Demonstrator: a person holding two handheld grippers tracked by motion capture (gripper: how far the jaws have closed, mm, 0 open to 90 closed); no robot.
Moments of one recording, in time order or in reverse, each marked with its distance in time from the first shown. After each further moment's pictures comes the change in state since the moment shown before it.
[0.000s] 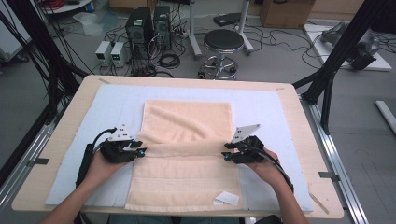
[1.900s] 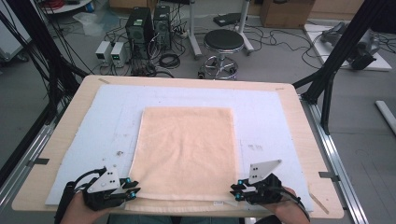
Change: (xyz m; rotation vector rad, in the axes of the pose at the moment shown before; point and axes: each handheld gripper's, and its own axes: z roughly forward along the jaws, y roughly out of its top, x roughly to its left) left arm -0.095 -0.035 -0.074 -0.022 -0.115 0.130; right arm 0.084 -0.045 -0.055 -0.068 0.221 0.016
